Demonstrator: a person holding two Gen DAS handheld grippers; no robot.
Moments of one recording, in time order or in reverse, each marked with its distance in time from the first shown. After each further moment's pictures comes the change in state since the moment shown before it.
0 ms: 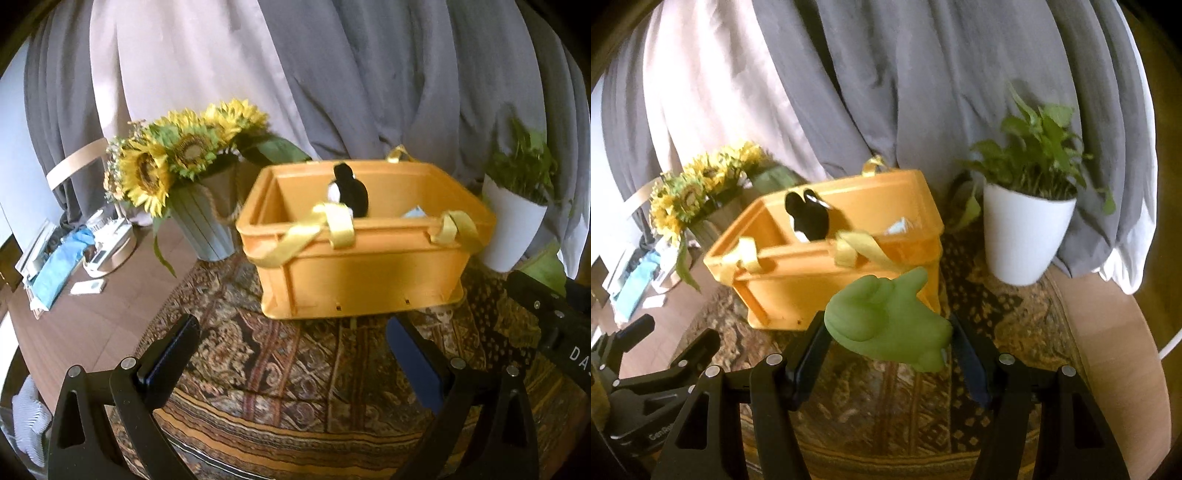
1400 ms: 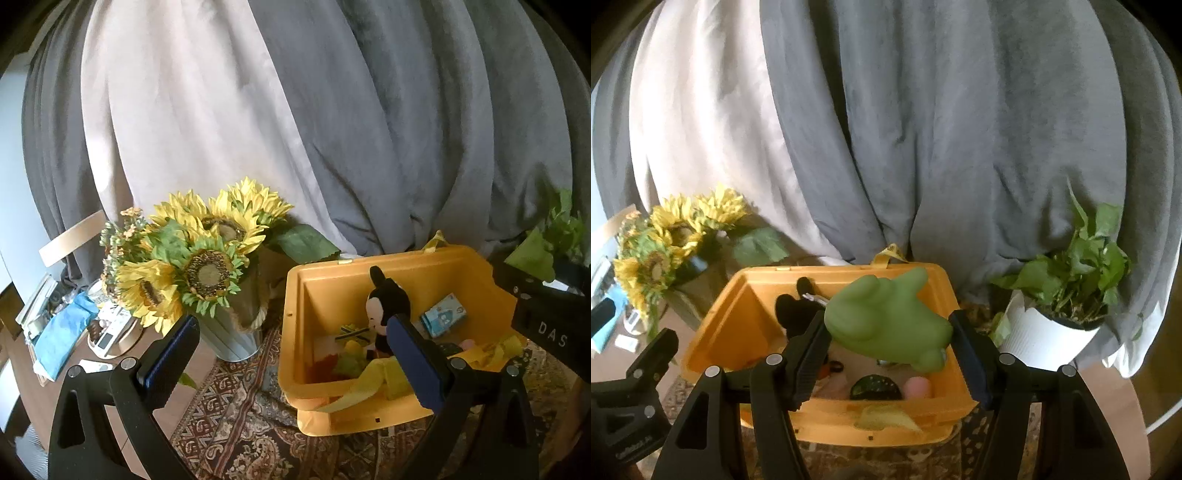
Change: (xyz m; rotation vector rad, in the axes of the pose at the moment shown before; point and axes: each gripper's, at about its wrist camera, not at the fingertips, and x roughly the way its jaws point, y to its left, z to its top) left arm 0.028 0.033 0.098 0.036 -0.185 0.025; right arm 0.061 0.044 0.104 -0.080 -0.110 -0.095
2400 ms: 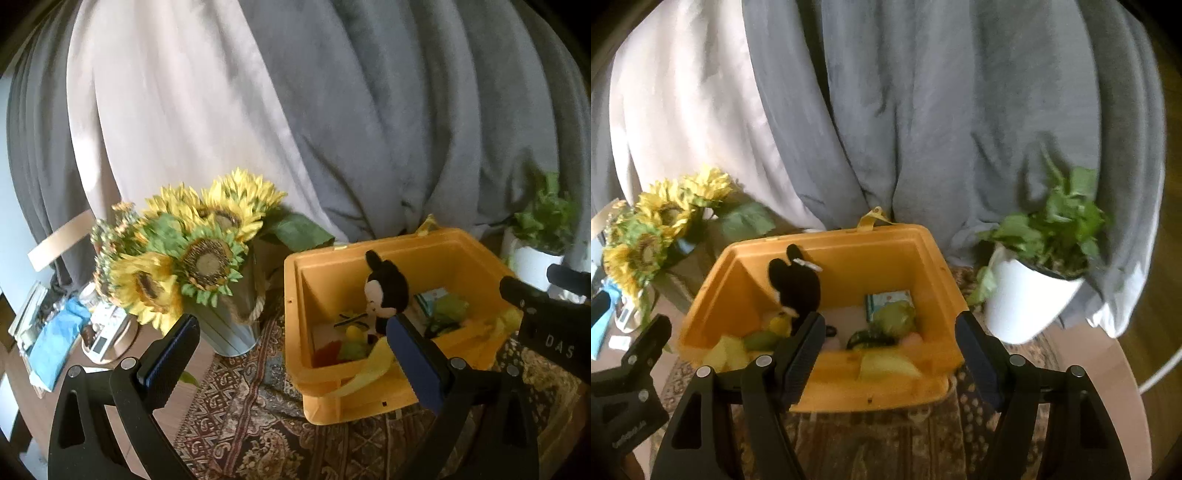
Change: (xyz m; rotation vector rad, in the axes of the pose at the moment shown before) left arm 0.001 0.012 -0.010 0.047 0.022 -0.060; right arm -0.026 0.006 -0.024 0.067 0.088 -0.085
